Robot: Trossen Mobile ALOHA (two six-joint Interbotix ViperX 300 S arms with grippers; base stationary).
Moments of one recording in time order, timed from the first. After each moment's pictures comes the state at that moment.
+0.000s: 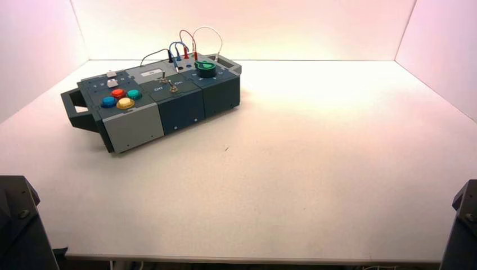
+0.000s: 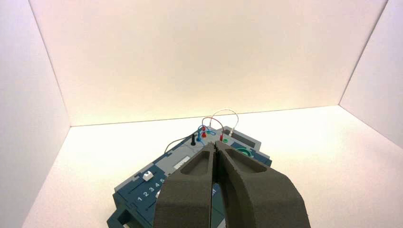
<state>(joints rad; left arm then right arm) -0.17 -1.52 1.26 -0.15 0.43 0.10 0.36 -1.51 1.17 -0.14 0.64 0.21</state>
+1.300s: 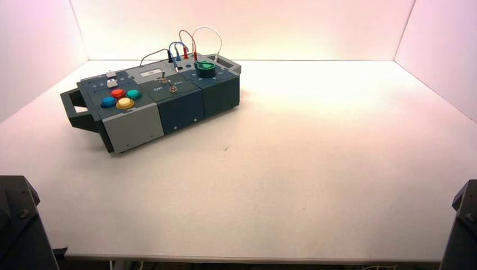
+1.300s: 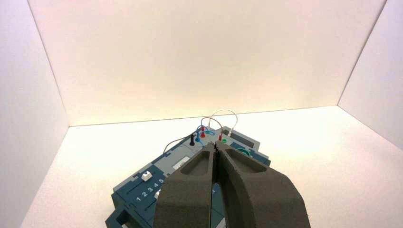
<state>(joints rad) -0.17 -1.52 1.26 -0.16 0.43 0.10 0.44 -1.27 1.07 -0.05 0.57 0.18</state>
